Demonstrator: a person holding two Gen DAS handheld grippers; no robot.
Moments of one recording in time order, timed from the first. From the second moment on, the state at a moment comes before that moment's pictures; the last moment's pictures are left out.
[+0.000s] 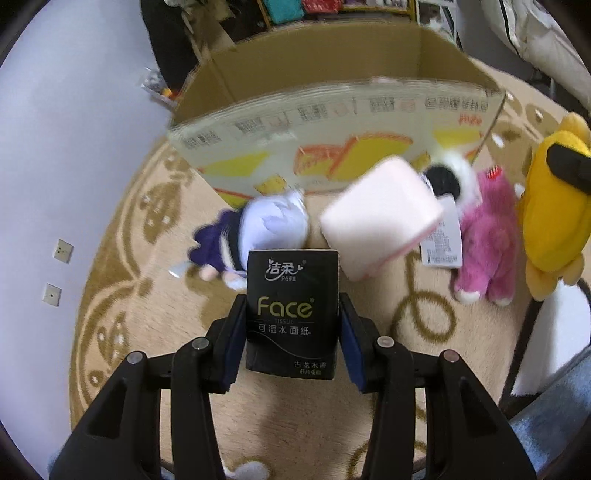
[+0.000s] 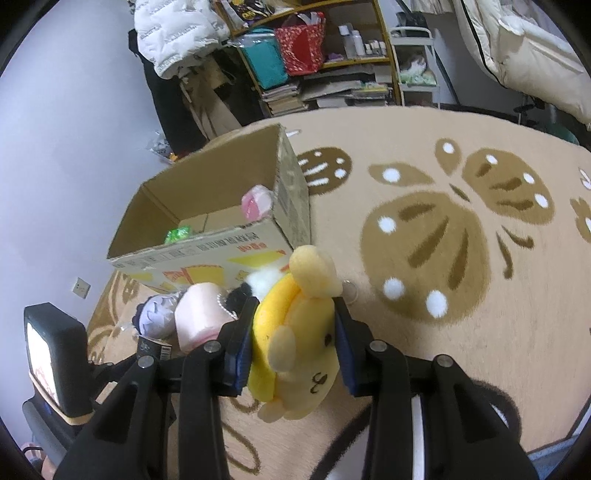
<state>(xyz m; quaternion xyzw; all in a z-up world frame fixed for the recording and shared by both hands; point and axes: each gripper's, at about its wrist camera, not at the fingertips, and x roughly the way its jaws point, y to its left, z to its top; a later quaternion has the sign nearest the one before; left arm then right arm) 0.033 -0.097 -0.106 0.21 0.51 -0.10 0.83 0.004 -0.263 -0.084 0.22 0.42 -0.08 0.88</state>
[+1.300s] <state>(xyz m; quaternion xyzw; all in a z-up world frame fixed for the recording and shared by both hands) 0.069 -0.061 0.004 0.15 0.33 -0.05 0.93 0.030 -0.225 -0.019 0.15 0.30 -0.02 0.94</state>
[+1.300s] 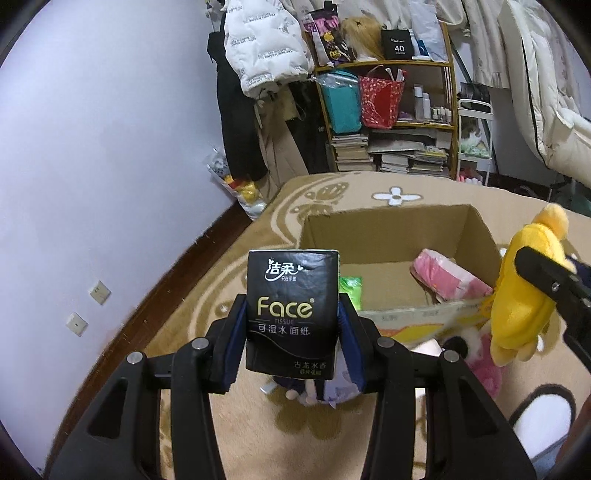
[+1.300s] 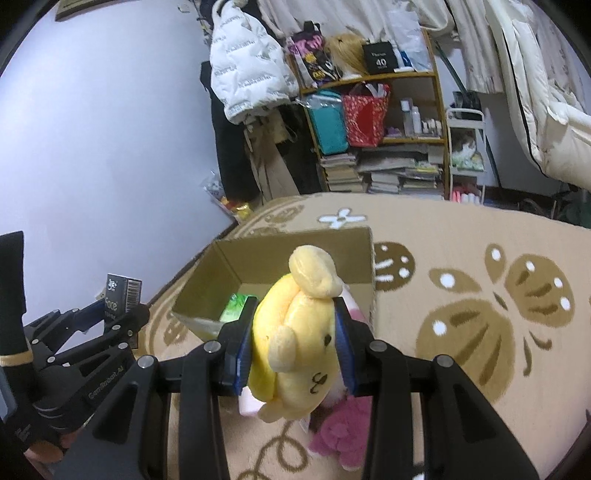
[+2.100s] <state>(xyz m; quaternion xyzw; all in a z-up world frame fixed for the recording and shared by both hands) 0.137 -0.078 0.000 0.16 0.32 -0.05 0.93 0.082 -0.230 -0.016 0.15 0.26 0.01 0.96</state>
